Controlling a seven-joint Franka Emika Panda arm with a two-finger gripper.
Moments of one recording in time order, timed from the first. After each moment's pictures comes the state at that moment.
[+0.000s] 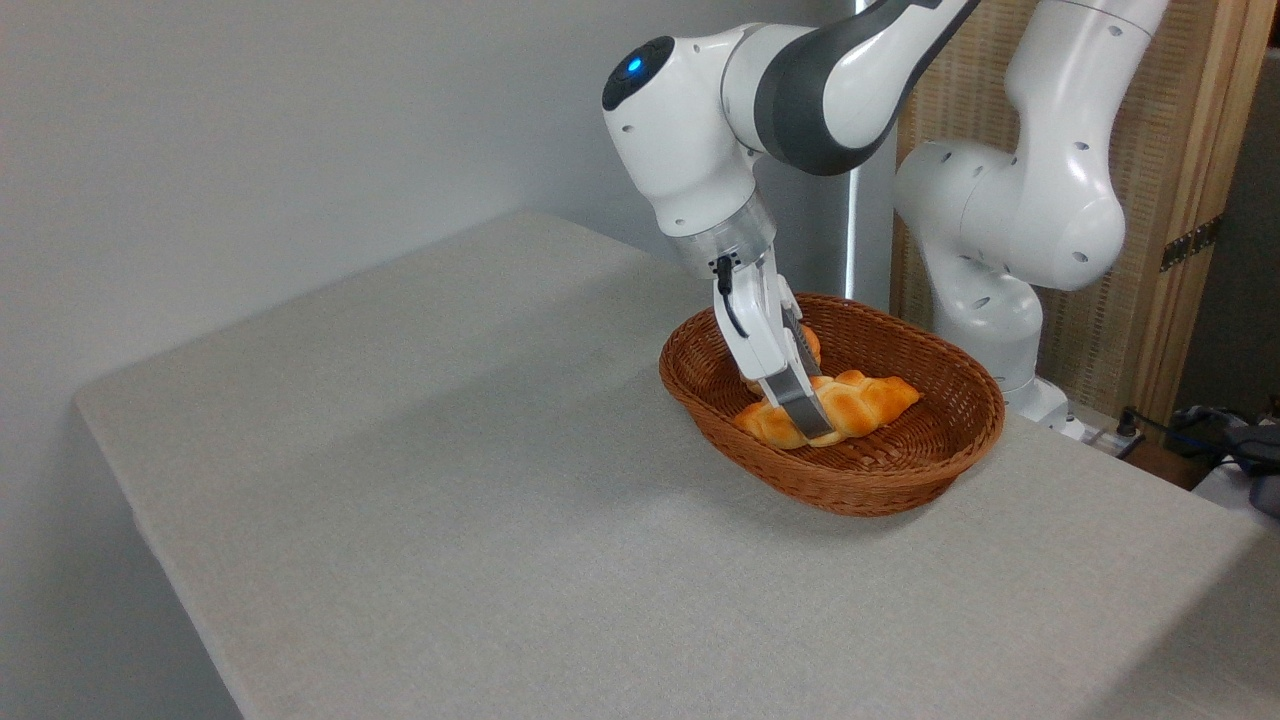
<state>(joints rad) -0.16 -0.54 -0.01 -2.62 0.11 1.74 1.33</state>
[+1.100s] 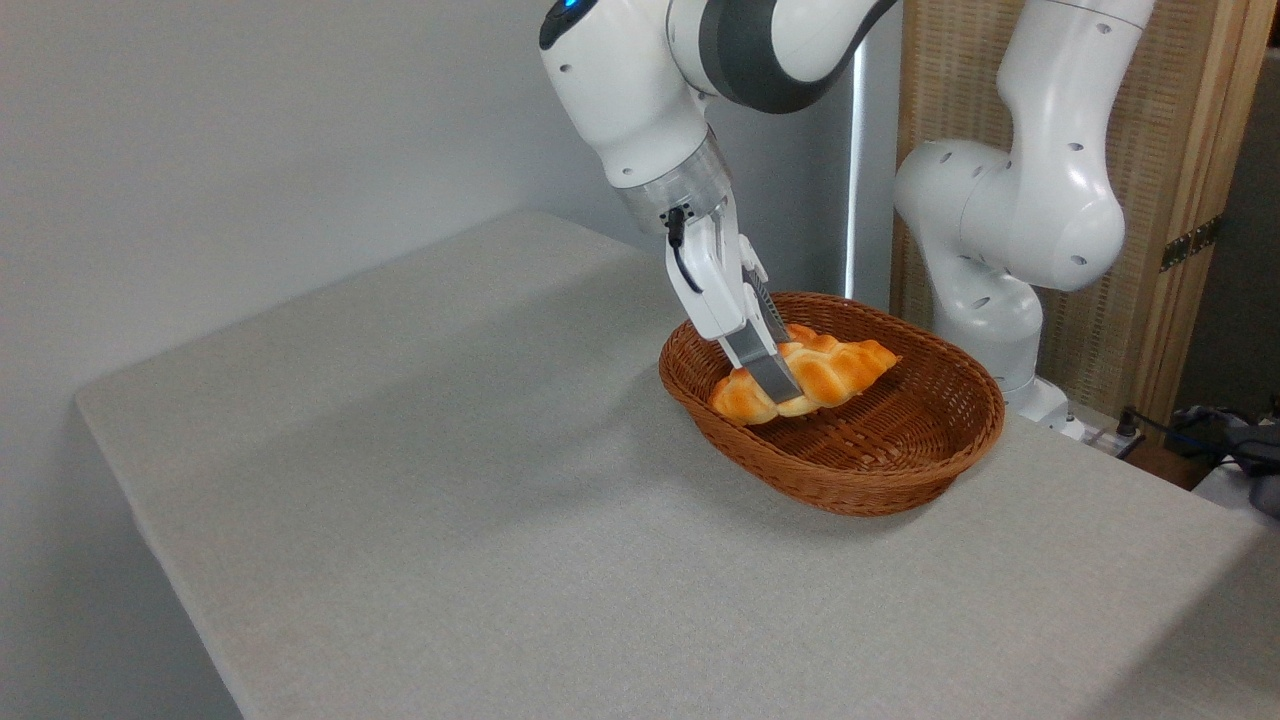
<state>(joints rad) -0.17 -0.44 -0.01 -2.39 0.11 1.59 1.33</state>
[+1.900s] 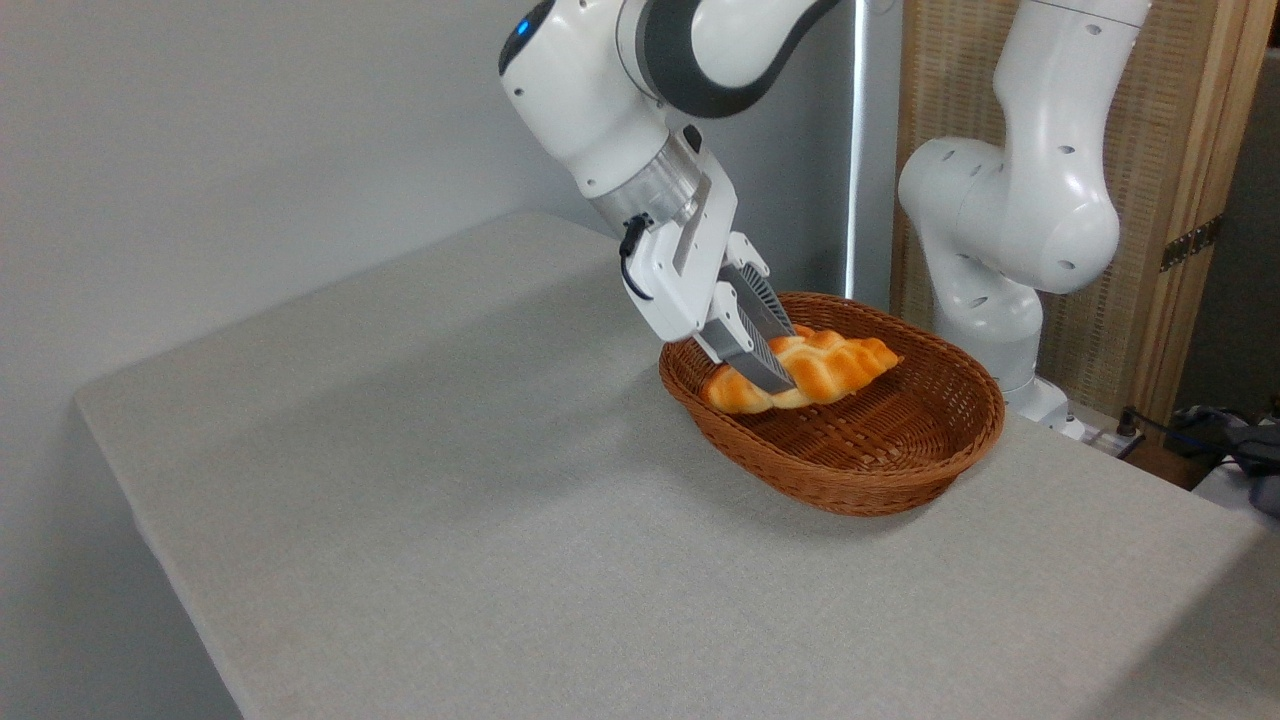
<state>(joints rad) -0.27 -0.37 -0.01 -2.34 0.16 1.50 1.46</state>
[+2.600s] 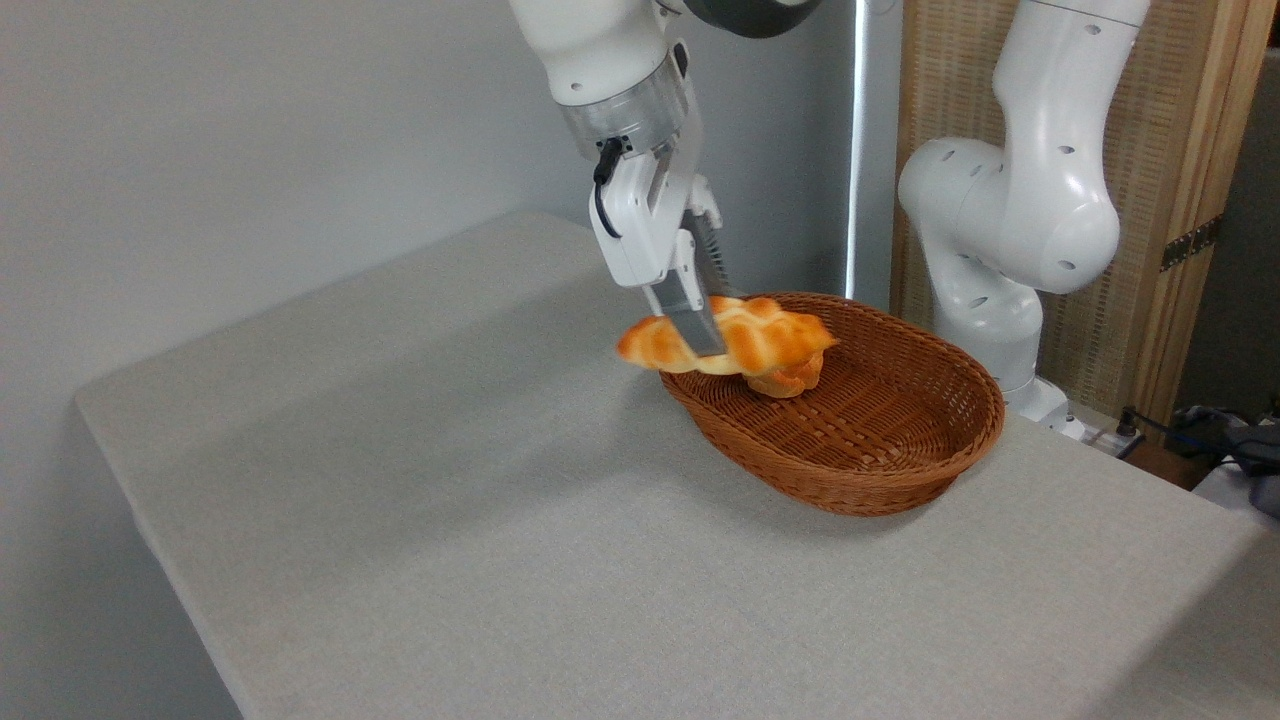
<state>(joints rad) -0.26 -0.36 0.12 -2.14 0.02 1.52 1.52</state>
